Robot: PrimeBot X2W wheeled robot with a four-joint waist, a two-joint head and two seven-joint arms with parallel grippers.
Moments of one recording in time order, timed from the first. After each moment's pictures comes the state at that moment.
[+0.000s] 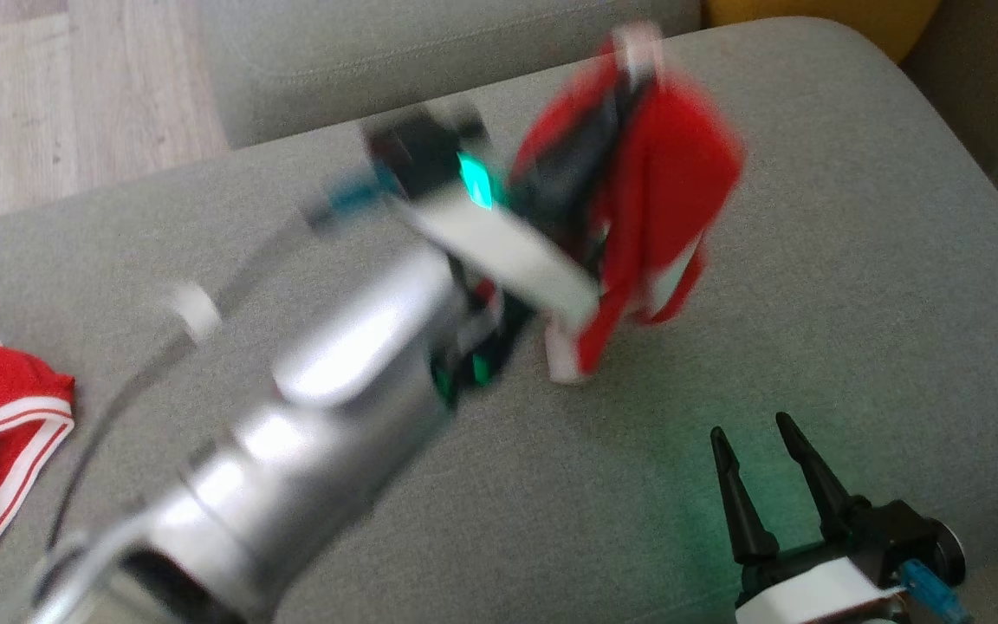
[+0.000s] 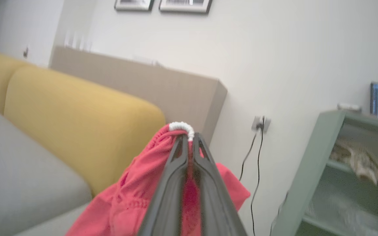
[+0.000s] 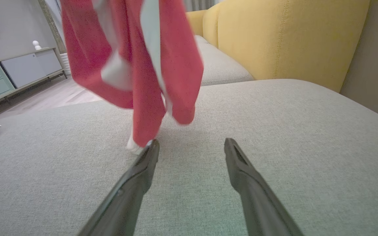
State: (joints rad) left arm -0.87 0.05 -0.91 0.38 -0.94 -0.12 -0.16; right arm 0.11 -0.06 0.17 0.19 0.11 0.12 -0.26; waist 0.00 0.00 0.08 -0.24
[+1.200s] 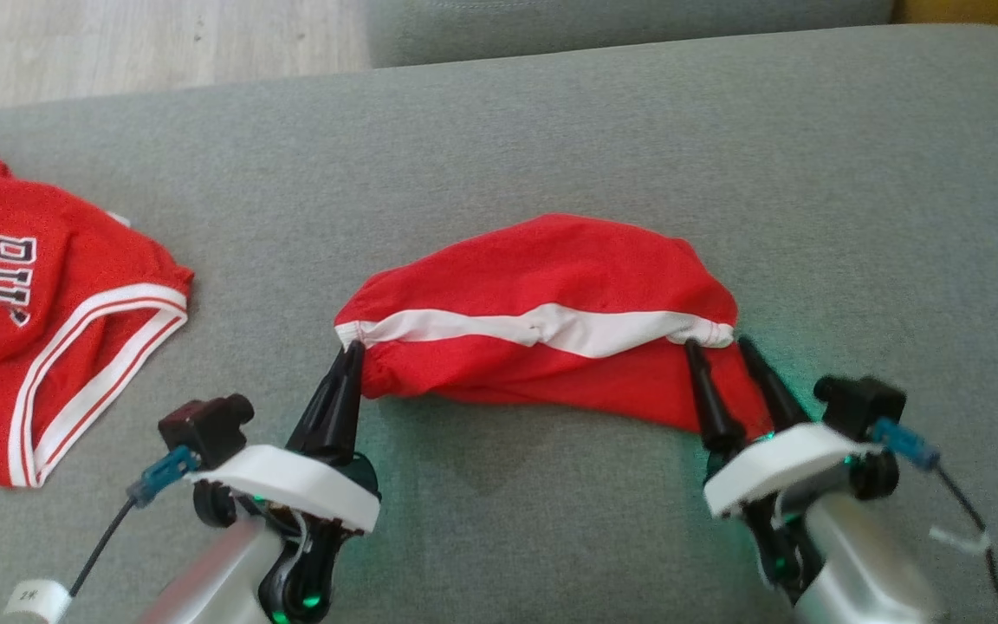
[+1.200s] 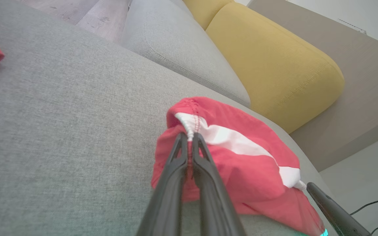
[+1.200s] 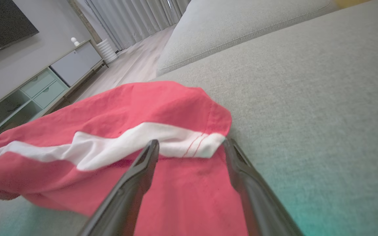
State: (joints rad) left arm -0.35 0.30 -0.75 0.38 -1.10 -0.06 -0.24; right arm -0.27 -0.08 0.32 0.62 0.51 0.12 -0.24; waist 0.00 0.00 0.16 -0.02
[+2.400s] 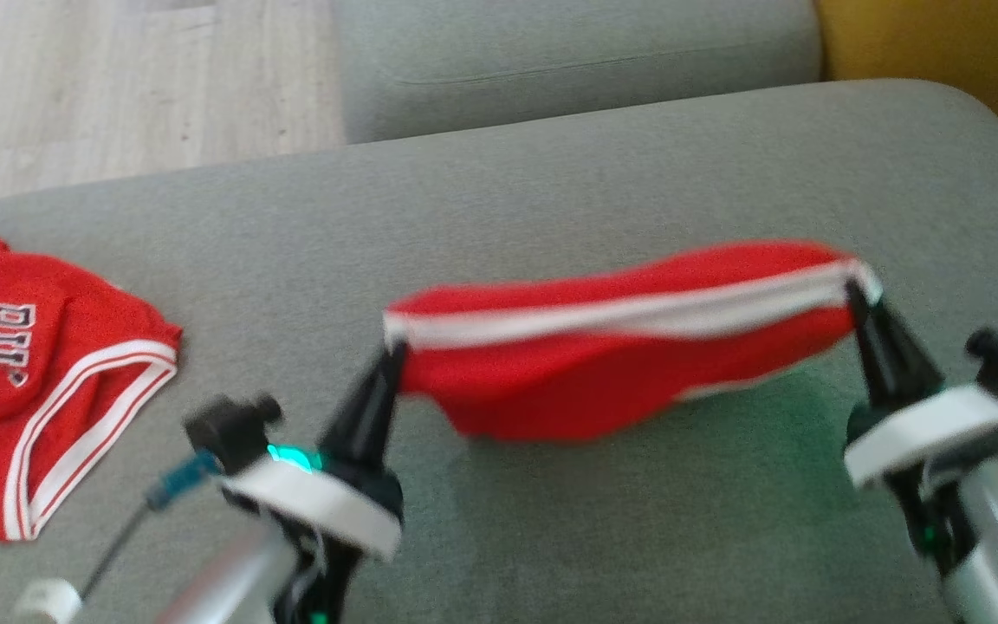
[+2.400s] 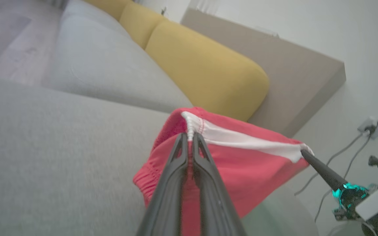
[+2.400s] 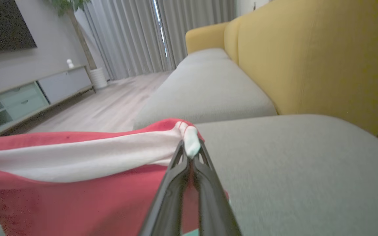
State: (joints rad) left arm -0.33 0.29 -0.73 0.32 -0.99 -0.12 -0.23; right arm -0.24 -0.34 0.25 0.40 0.52 0.13 -0.18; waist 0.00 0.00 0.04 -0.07
